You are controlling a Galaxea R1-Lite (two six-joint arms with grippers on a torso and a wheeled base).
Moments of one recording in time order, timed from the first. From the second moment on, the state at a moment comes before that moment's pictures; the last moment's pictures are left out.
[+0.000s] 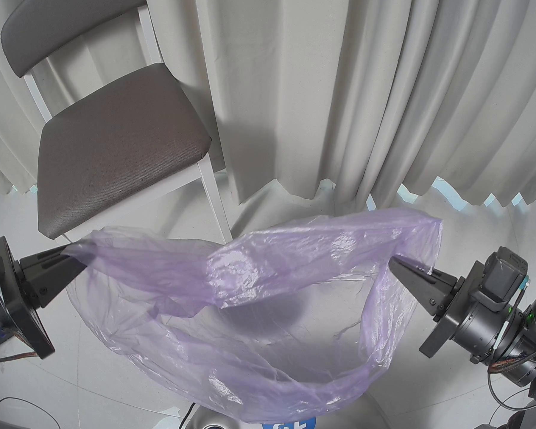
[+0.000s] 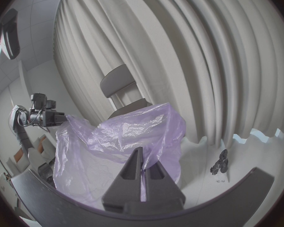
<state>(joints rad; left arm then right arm) -0.67 0.90 -0.56 -0.23 0.01 -0.04 0.89 1.44 -0.24 -1.26 -0.19 0.15</state>
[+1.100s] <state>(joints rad) -0.63 1.19 -0.45 -0.49 -0.05 -0.21 0.88 1.47 -0.27 -1.09 -0.16 0.29</state>
